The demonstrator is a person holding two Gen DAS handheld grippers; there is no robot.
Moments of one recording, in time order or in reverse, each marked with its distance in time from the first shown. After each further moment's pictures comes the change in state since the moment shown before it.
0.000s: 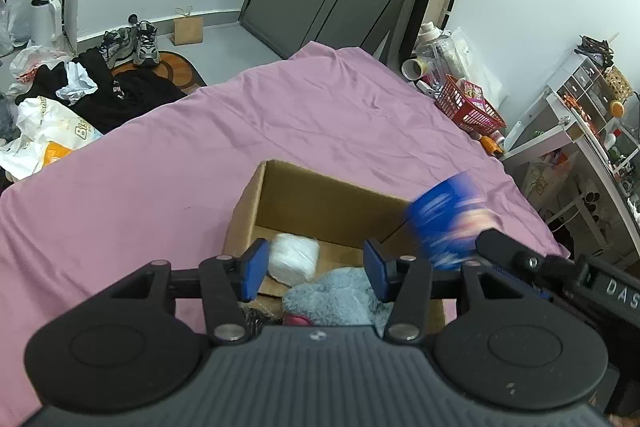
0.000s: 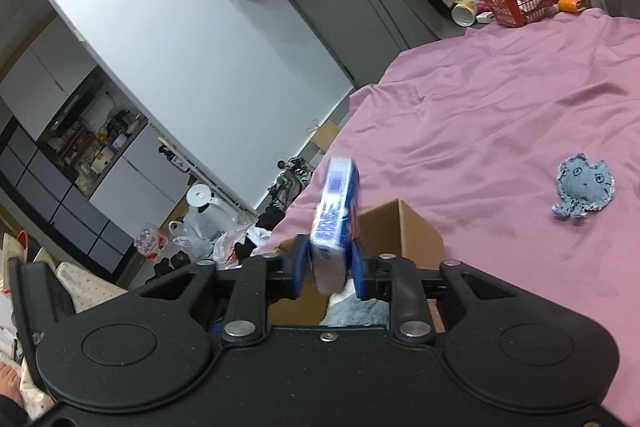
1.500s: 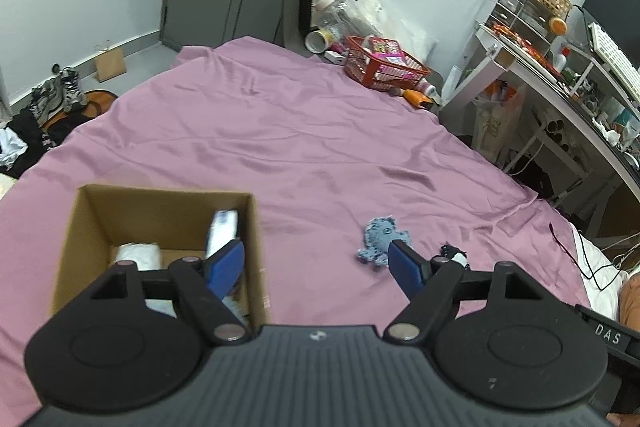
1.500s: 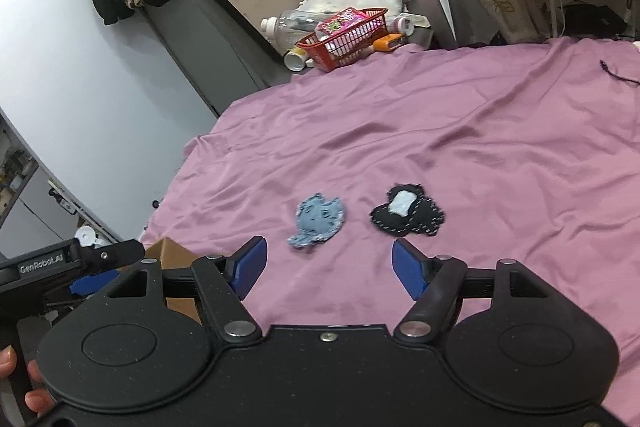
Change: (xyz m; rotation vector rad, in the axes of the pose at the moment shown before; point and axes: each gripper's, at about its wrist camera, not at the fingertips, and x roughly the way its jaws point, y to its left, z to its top) left arm 0.034 -0.141 -0.022 0.245 0.026 -0.068; right arm -0.110 -0.135 0.010 0.057 -0.100 -0.355
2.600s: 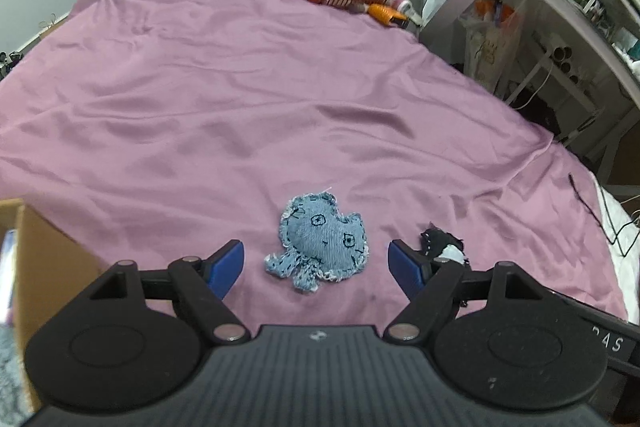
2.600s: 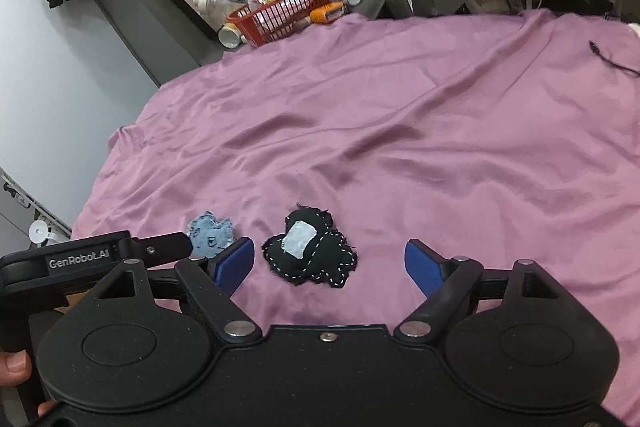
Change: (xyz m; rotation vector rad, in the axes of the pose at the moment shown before) left arm 0.148 -0.078 0.000 0.092 0.197 -0.007; right arm 0.080 -0.068 0.029 0.026 0.099 -0.106
